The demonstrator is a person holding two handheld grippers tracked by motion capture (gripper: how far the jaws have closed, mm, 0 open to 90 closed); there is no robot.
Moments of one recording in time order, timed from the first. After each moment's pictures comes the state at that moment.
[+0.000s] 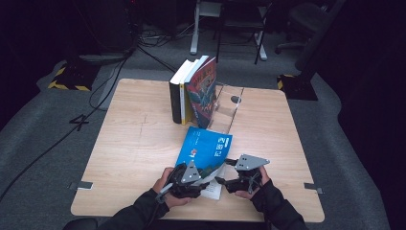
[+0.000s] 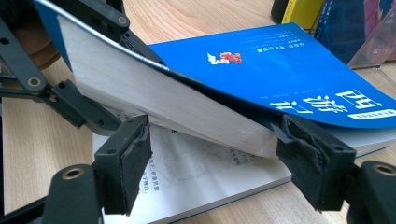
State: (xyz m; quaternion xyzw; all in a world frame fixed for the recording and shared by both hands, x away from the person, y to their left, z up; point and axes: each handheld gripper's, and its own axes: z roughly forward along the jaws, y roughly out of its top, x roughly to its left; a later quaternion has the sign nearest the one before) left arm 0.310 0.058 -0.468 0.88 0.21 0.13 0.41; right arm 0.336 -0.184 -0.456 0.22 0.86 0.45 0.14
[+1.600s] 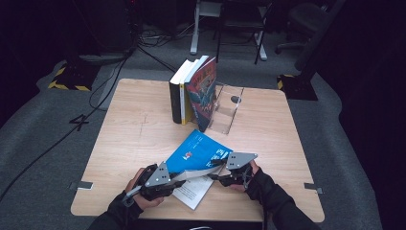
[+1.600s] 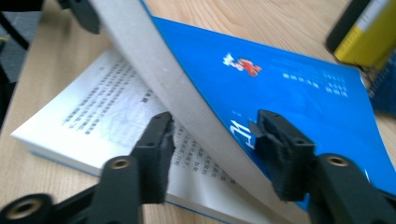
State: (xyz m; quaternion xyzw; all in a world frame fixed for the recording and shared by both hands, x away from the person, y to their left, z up) left arm 0.294 0.139 -0.455 0.87 0.19 0.13 0.44; right arm 0.361 -0.163 -0.467 0.08 0.88 0.45 0.11
